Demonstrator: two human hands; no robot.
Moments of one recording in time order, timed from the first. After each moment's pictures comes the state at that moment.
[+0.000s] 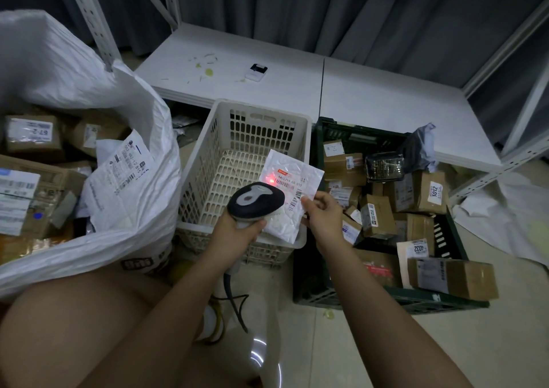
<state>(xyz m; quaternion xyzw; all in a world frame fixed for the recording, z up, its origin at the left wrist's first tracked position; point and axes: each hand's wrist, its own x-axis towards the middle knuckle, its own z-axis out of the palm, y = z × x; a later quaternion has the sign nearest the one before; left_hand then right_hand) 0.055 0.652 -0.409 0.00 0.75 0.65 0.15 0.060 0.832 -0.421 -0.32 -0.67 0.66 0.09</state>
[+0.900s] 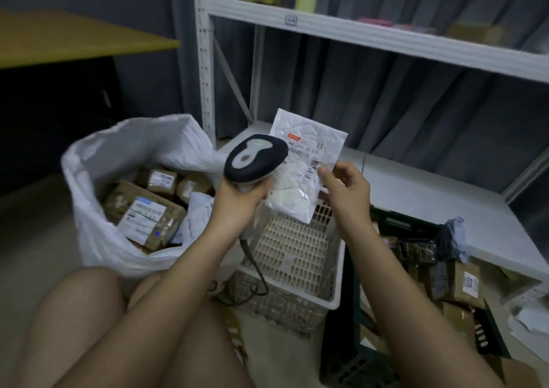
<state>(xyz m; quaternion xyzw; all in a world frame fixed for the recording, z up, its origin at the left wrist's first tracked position) 0.072 0.564 -0.219 -0.02 0.69 0.71 -0.12 0.059 0.736 -0.206 -0.06 -0.70 0.69 0.19</state>
